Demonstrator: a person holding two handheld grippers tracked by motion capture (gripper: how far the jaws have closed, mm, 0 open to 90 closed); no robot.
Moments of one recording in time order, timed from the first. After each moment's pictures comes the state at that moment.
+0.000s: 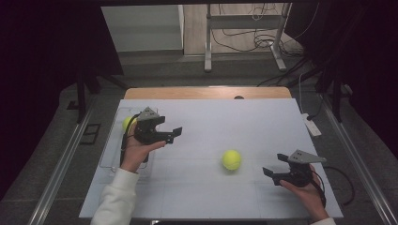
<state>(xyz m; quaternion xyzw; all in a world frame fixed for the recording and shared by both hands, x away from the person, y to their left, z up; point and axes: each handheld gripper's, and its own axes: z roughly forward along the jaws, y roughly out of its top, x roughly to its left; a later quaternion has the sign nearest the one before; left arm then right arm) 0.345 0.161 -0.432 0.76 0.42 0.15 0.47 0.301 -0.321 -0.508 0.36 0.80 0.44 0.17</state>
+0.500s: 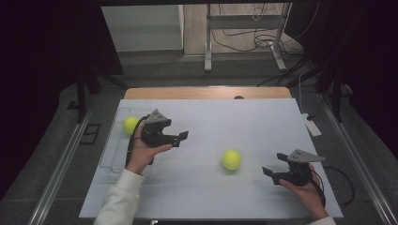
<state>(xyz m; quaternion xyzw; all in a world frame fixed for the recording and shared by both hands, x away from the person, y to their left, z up) 0.343 0.142 -0.439 0.78 0.40 0.14 0.46 0.304 -0.320 -0.509 0.36 0.81 0.44 0.17</state>
